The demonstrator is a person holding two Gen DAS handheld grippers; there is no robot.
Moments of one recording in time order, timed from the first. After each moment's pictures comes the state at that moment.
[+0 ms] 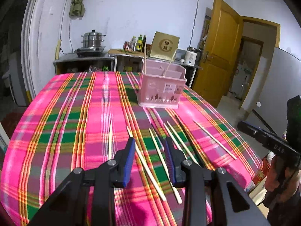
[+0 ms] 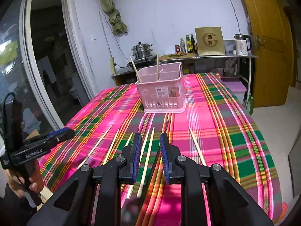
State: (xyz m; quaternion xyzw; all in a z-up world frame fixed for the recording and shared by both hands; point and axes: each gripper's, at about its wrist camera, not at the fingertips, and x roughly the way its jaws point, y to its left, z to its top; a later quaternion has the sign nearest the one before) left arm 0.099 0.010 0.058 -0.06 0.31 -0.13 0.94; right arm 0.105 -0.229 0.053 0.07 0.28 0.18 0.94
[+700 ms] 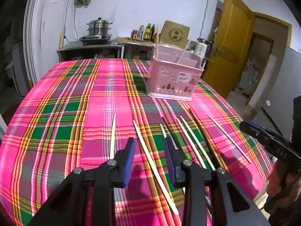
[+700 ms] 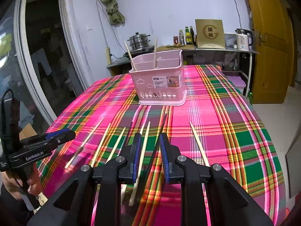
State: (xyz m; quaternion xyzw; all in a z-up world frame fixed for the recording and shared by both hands) left arm 0.144 0.006 0.027 -0.07 0.35 -0.10 0.93; right arm 0.149 -0.214 0.026 0.05 0.32 0.16 0.93
